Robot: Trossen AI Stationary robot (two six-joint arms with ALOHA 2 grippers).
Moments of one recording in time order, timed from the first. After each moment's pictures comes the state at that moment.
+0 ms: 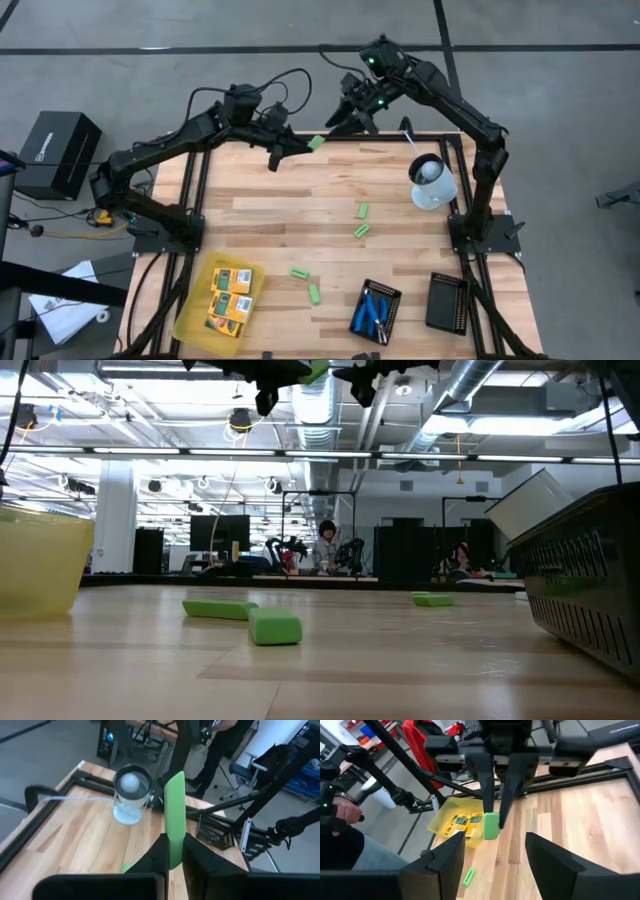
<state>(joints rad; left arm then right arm) 0.50 1.38 1.34 -0.33 0.56 -0.15 -0.59 1.87 2.19 -1.02 -0.93 -0.13</state>
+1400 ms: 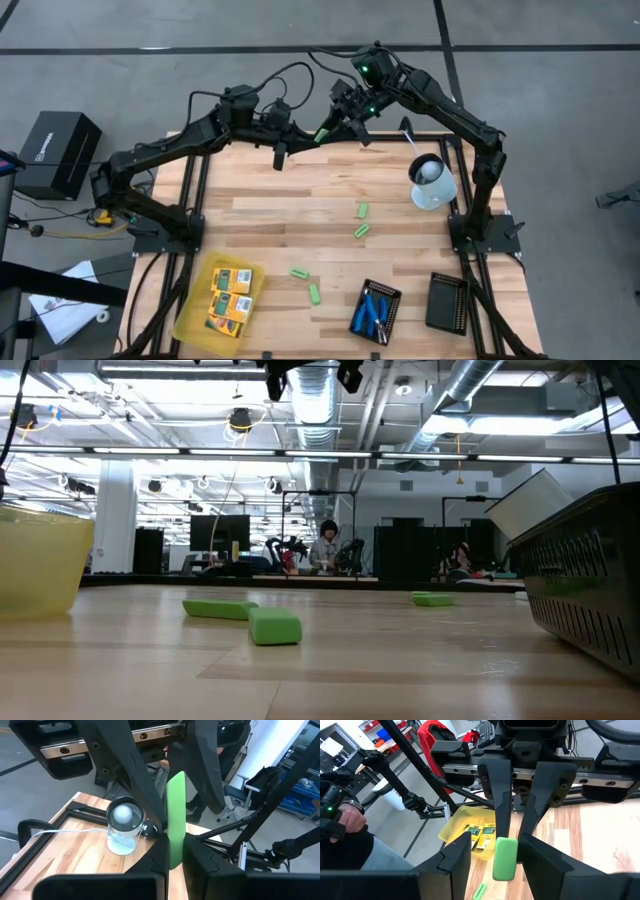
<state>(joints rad) 0.45 1.38 1.34 -0.15 0.50 -0.22 -0.50 1.87 2.18 -0.89 -0.91 -0.03</state>
